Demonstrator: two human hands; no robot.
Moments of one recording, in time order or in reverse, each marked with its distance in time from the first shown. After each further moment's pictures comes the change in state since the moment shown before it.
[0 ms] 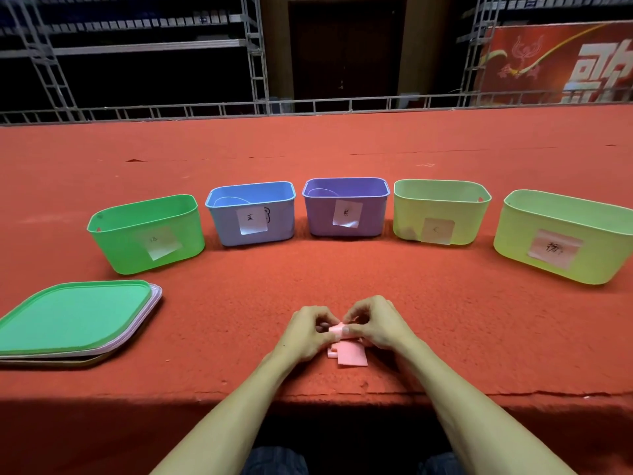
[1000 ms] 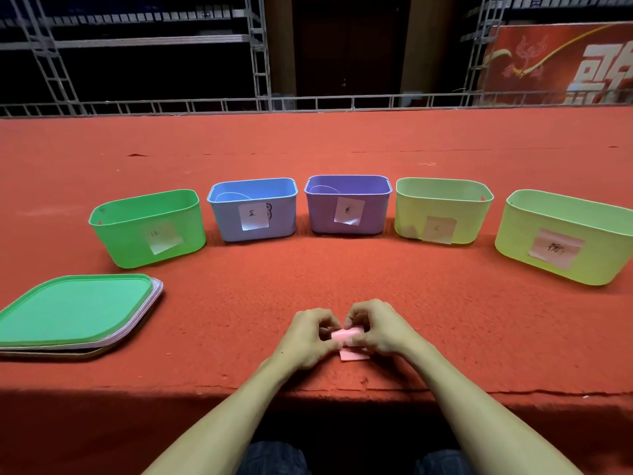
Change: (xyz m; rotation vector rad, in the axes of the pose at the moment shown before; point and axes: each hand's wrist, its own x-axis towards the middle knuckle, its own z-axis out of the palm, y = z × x) left_hand -0.019 0.007 0.000 0.052 0.003 0.041; right_hand -0.016 -0.005 -0.004 -0.049 -0.113 -0.088
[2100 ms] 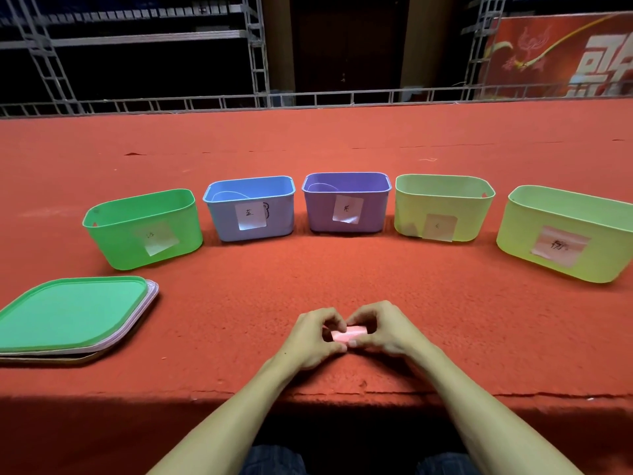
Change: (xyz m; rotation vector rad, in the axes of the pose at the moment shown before) left_hand 0.009 0.003 0.005 0.032 -0.043 -0.015; right_hand 0.003 0.017 -0.004 0.080 -0.015 -0.003
